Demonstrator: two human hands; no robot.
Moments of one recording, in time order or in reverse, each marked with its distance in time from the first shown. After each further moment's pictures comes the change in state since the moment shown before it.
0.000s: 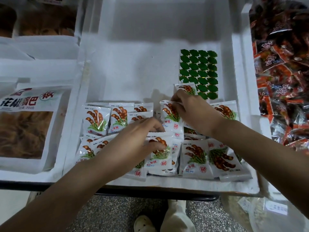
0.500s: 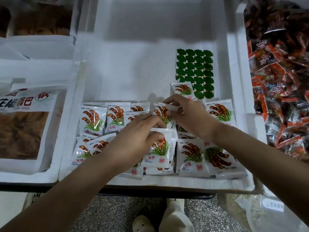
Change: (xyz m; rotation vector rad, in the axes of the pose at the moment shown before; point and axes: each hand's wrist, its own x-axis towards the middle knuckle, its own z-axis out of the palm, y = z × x) left_hand 0.016 -0.004 0.010 0.050 0.063 0.058; right_hand -0.012 -0.006 0.001 0.216 -0.057 0.096
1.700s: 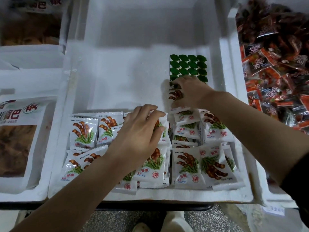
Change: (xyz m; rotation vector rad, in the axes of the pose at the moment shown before) left_hand 0.027 -0.001 0.011 0.260 0.203 0.112; right_hand 0.069 0.037 -0.046 -0.452 -0.061 0.092
